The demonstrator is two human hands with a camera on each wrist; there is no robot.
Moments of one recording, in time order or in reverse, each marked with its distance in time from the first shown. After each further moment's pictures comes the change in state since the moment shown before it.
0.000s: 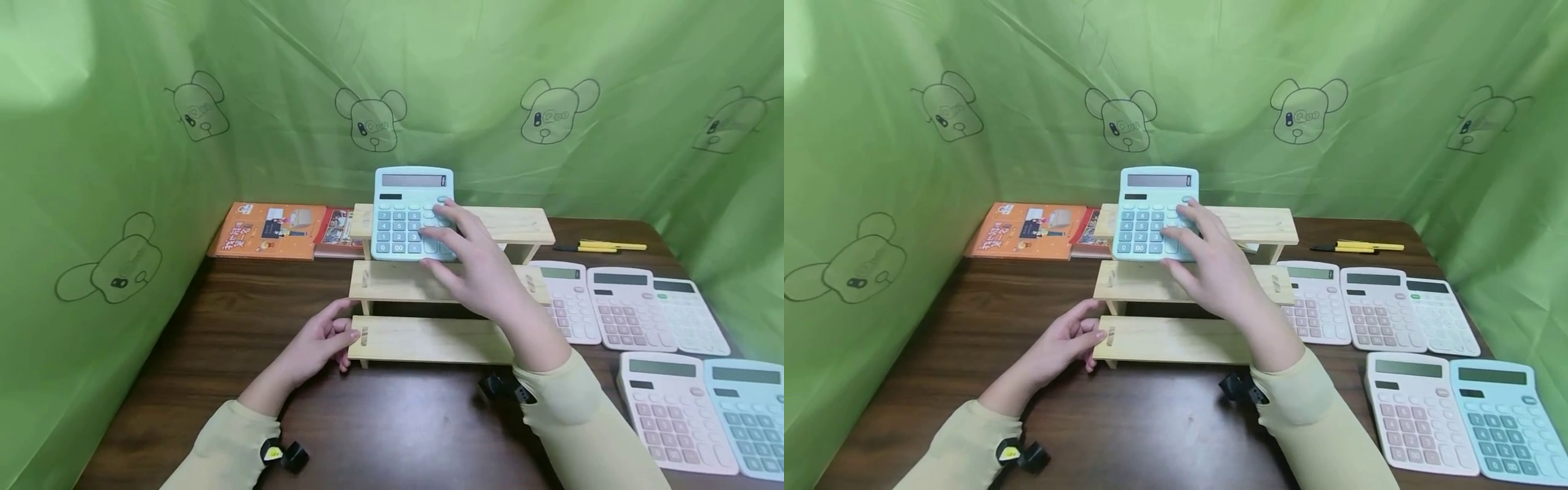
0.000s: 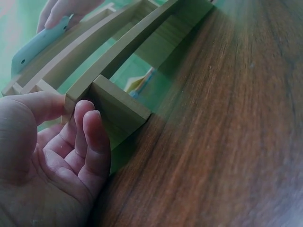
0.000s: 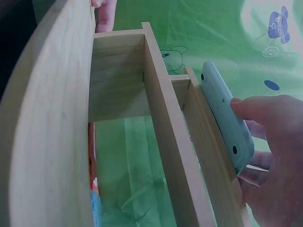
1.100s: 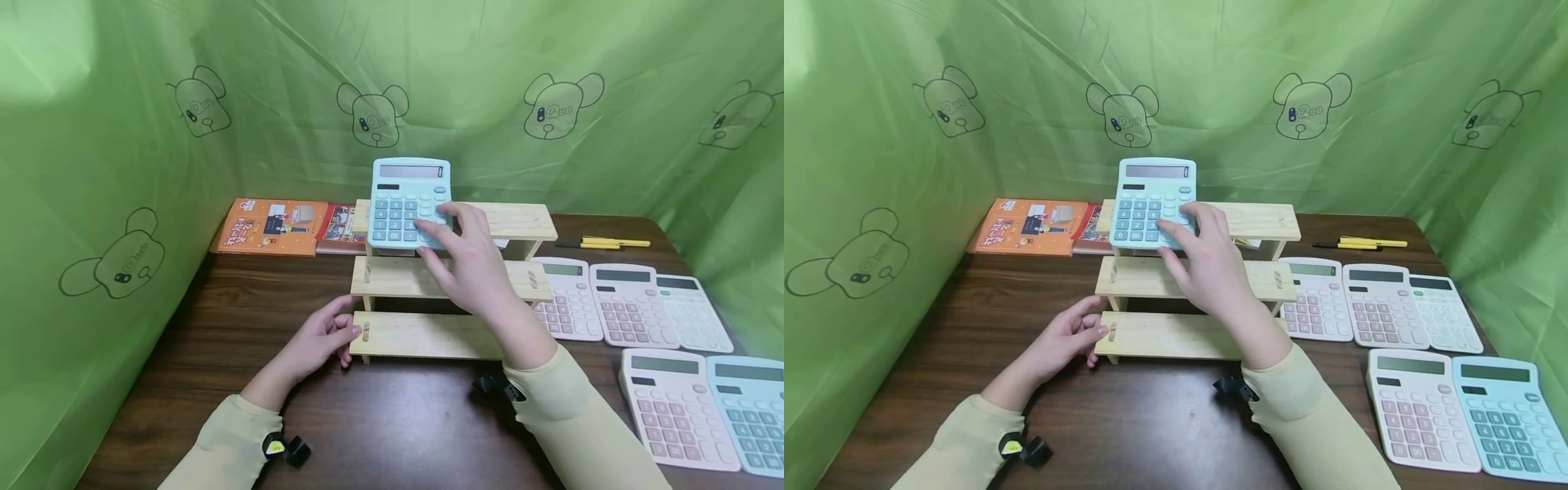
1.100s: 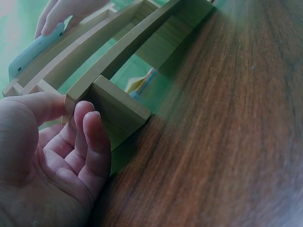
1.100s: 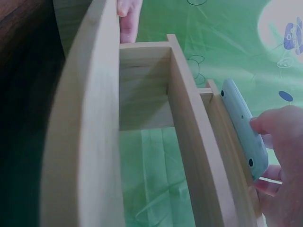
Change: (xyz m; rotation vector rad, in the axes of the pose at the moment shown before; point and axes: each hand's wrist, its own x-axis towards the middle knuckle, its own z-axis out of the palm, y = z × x) left_hand 0.002 0.000 -0.001 0.009 -0.015 0.028; right_hand 0.002 -0.002 0.015 -0.074 0.106 0.018
